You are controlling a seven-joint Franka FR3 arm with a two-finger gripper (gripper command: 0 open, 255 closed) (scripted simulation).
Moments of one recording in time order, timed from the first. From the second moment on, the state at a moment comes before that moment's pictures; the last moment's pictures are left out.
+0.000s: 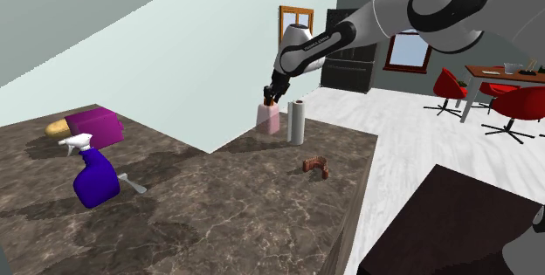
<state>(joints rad) -0.36 1.02 0.44 -1.14 -0.45 2.48 0.04</state>
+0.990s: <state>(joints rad) -0.35 1.10 0.42 -1.11 -0.46 2.52 0.04</state>
